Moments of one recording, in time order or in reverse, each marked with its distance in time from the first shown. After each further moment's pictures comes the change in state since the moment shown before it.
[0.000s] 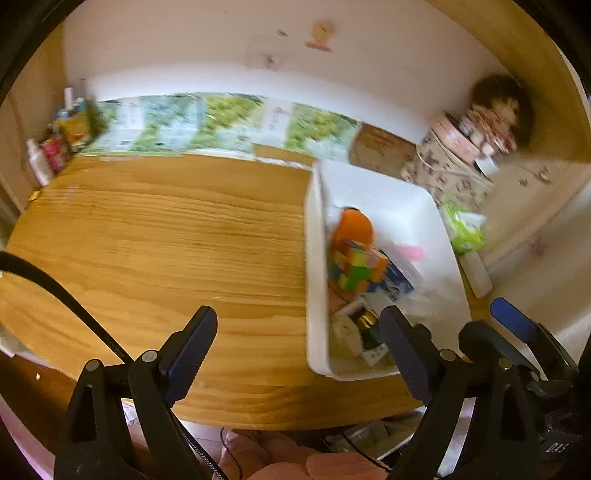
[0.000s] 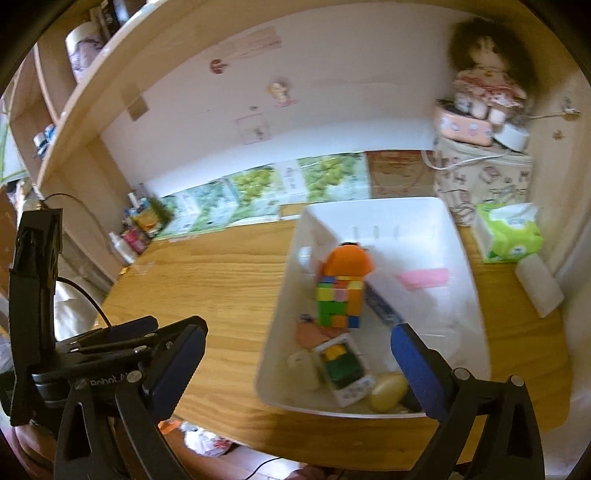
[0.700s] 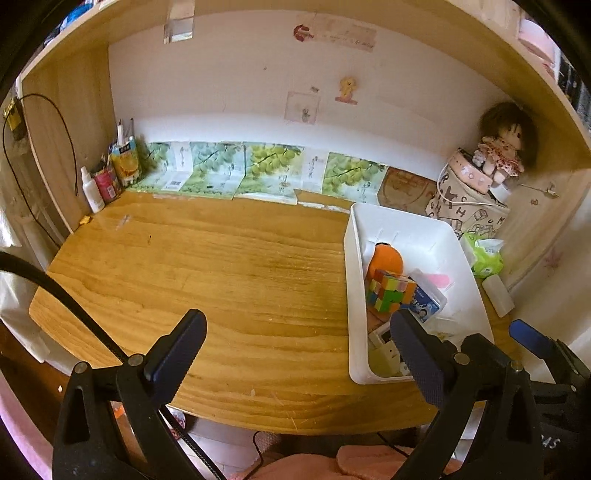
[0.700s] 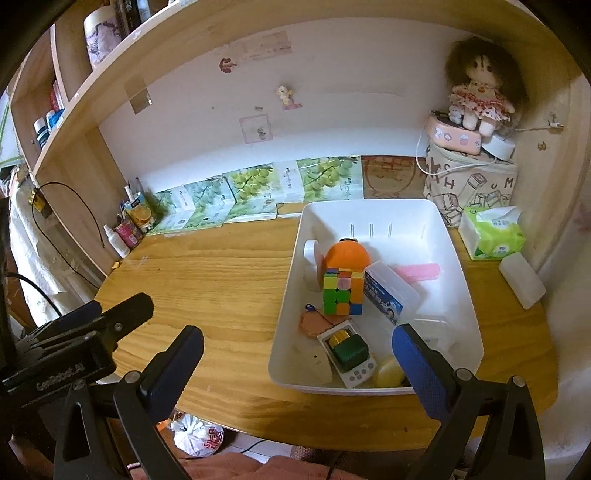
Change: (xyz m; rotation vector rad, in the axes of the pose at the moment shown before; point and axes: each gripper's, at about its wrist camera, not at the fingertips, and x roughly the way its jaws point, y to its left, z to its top) left arm -0.051 0.014 -0.019 0.030 -0.187 0.116; right arm -0.019 0.033 -0.016 -0.017 -0.017 -0.084
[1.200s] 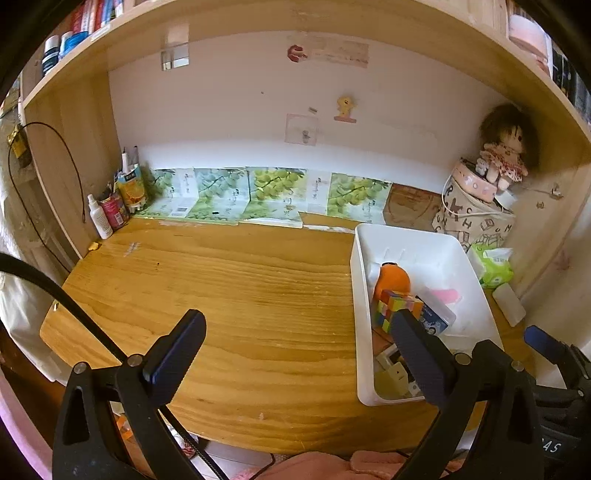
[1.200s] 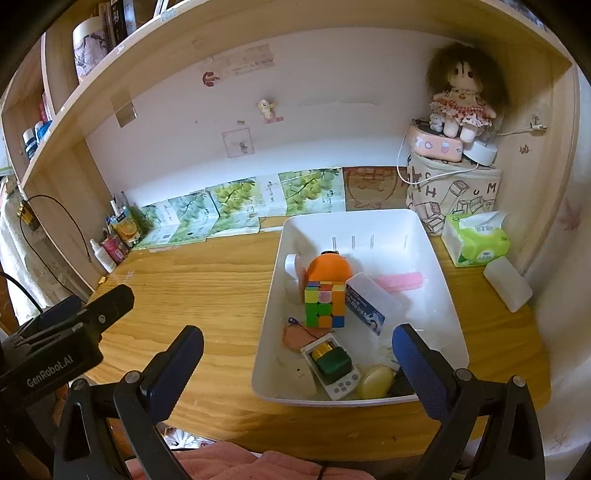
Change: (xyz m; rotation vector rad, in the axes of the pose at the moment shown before) left arm 0.004 -0.012 0.011 0.042 -0.069 0.055; right arm -0.002 -0.008 0.003 0.017 -0.050 -0.050
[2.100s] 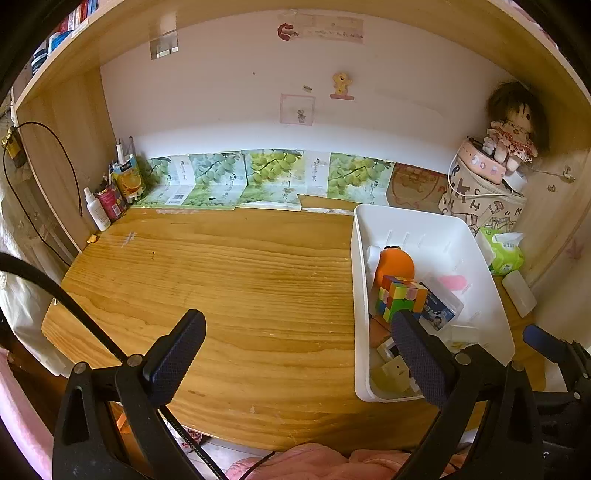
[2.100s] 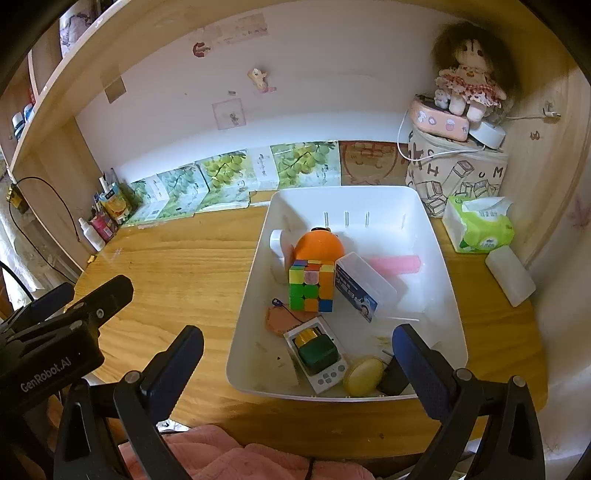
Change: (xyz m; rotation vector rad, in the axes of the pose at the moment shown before) left arm 0.019 -0.020 -0.004 0.014 0.061 0.039; right arm 0.028 -0.014 -0.002 -0.033 0.097 -0.011
